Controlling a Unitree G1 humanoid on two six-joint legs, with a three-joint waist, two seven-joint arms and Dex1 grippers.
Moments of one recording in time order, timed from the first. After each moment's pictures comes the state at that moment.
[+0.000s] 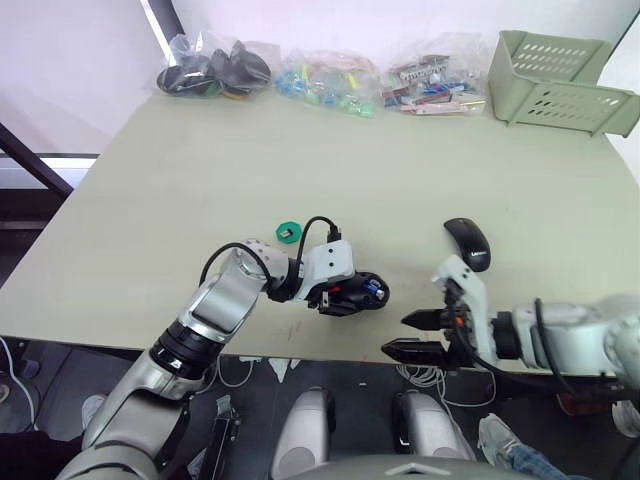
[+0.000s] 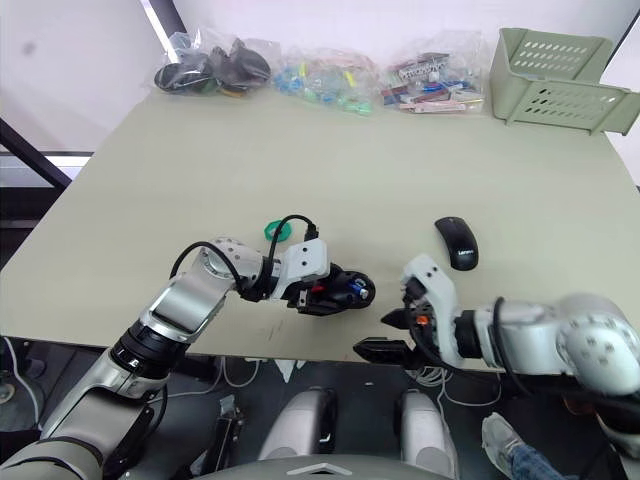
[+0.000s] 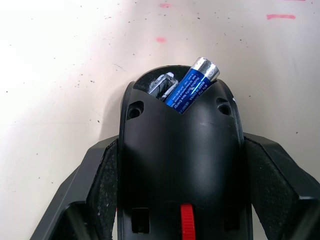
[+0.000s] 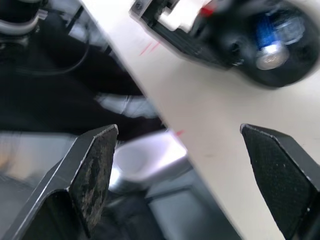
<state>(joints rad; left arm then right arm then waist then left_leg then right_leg) -0.52 0.62 -0.42 -0.13 -0.03 0.54 -1.15 -0.10 -0.79 0.00 -0.68 1.39 1.05 0.17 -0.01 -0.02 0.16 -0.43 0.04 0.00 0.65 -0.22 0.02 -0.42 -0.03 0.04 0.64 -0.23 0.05</state>
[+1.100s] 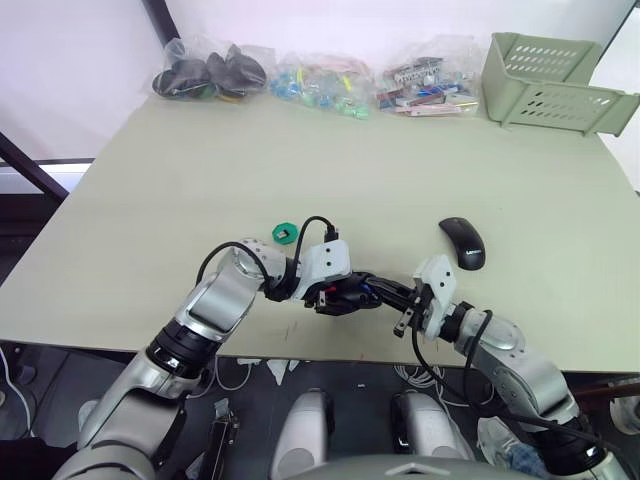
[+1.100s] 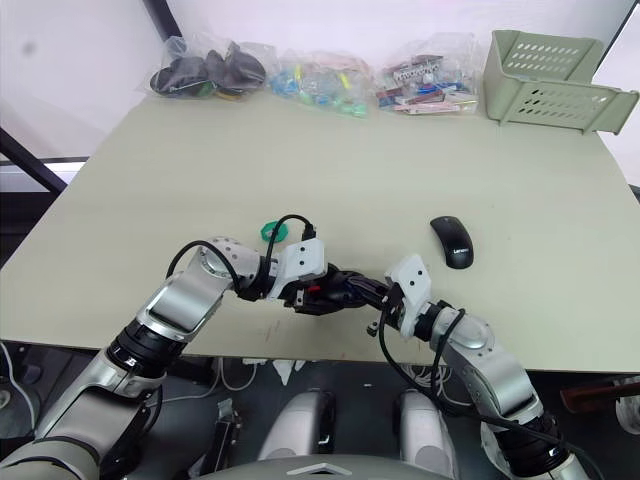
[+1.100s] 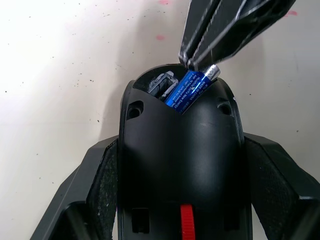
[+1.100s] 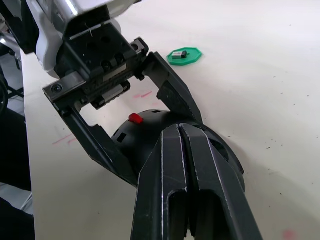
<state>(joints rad) -0.52 0.64 -0.42 -0.14 -0.03 0.54 -1.14 -0.05 -0.35 0.31 -0.34 0.40 0.35 0.55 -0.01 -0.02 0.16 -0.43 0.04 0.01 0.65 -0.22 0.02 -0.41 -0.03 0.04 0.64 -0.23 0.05</state>
